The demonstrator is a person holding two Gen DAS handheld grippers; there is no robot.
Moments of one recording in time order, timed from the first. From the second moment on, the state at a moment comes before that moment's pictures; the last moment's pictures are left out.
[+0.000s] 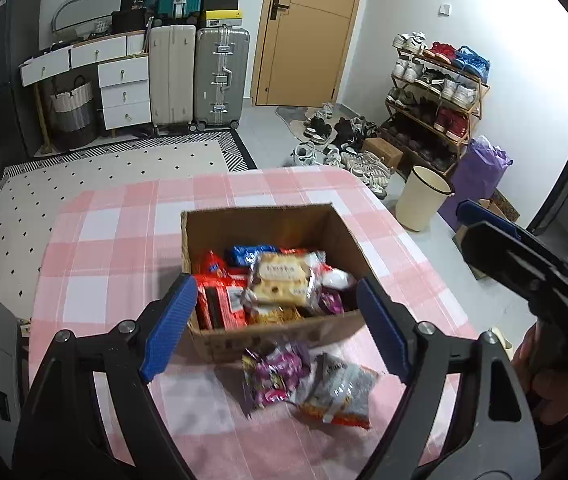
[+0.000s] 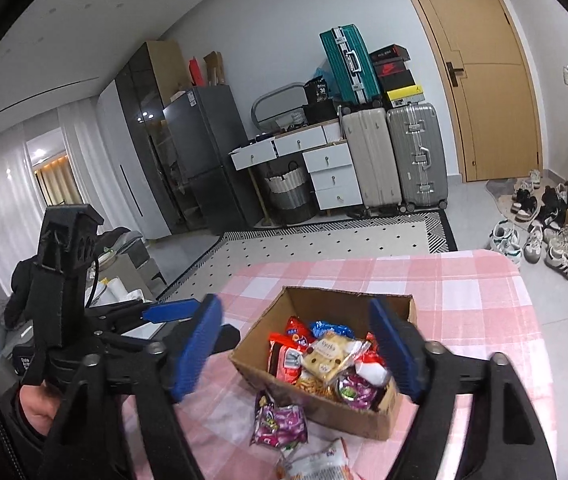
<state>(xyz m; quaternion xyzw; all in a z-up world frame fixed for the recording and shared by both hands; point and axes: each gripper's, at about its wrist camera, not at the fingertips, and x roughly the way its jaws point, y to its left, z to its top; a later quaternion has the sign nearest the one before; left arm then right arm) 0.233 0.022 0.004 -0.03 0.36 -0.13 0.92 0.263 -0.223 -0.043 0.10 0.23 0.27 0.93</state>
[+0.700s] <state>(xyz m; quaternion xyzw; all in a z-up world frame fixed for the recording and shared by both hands) 0.134 0.018 -0.034 -0.07 0.37 -0.12 0.92 0.185 -0.240 -0.081 0.11 0.24 0.26 0.93</state>
